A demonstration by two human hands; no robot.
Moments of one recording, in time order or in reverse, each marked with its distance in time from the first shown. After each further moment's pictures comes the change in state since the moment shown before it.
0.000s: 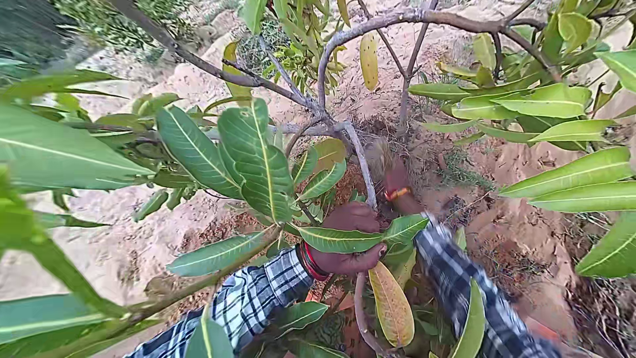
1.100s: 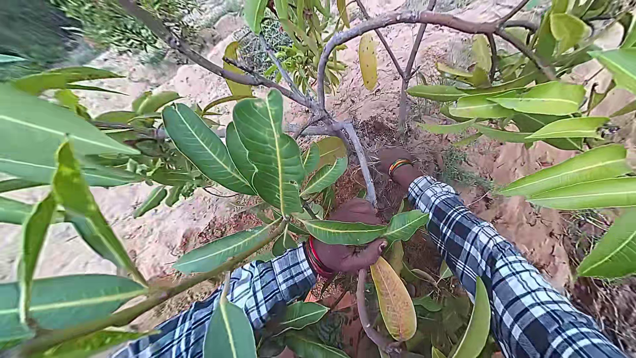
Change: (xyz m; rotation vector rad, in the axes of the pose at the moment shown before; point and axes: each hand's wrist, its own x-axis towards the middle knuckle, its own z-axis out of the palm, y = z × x) left_hand 0.000 0.001 0.011 -0.020 0.068 0.014; right_hand 0.063 -0.032 -0.019 -0.971 -0.309 -0.154
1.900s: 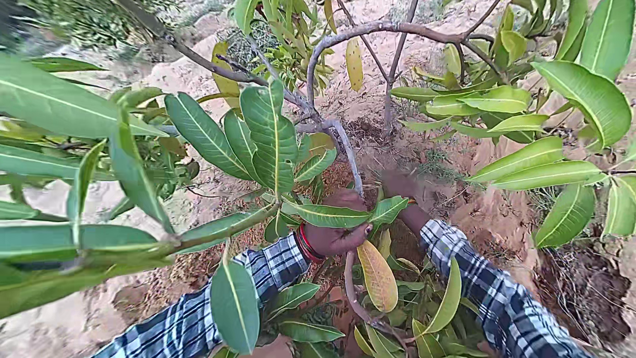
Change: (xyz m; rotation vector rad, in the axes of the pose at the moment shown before) left_hand -0.002 -0.003 -0.003 0.045 -0.036 0.055; right_hand -0.119 0.017 0.052 0.254 0.278 0.043
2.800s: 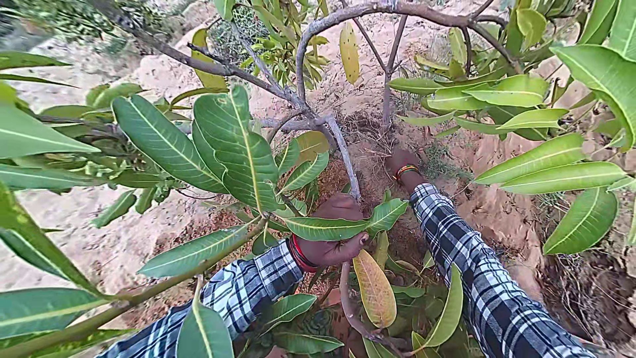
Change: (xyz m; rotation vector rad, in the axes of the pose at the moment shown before) left_hand -0.003 -0.003 0.004 -0.025 0.031 -0.008; right_hand 0.113 0.041 -0.001 0.101 -0.138 0.307
